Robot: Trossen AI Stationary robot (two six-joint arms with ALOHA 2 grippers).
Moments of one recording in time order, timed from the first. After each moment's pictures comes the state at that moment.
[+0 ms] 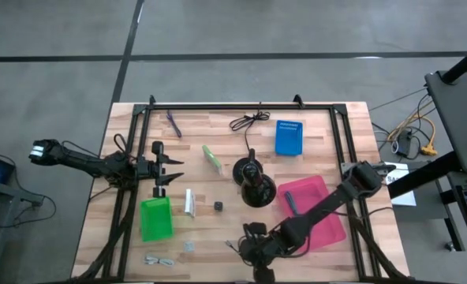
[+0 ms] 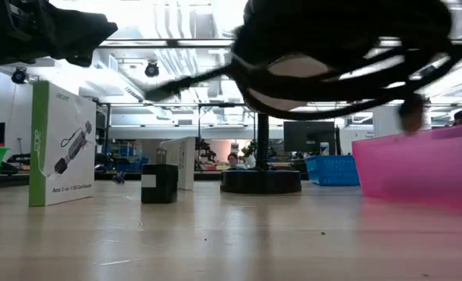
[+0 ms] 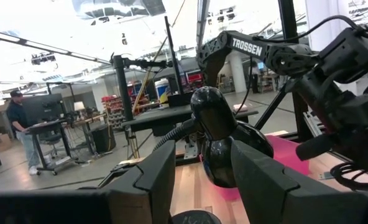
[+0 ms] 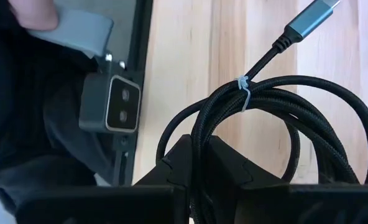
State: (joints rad) left arm -0.20 0.48 0.03 0.65 -0.20 0.25; right arm 0.61 2.04 1.55 -0.49 0.03 0.60
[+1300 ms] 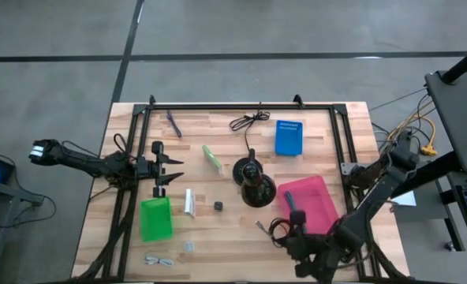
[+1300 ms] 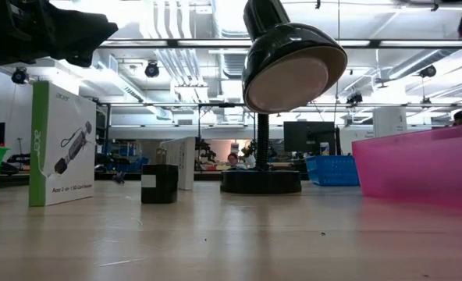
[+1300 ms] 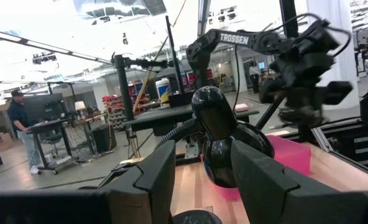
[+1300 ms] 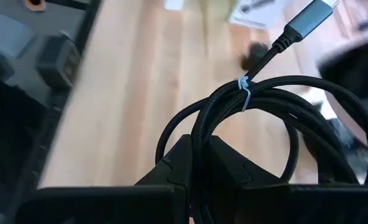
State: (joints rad) left arm -0.20 0.48 0.03 0.65 -0.21 0.25; right arm 0.88 1.66 1.25 -0.64 0.66 0.58
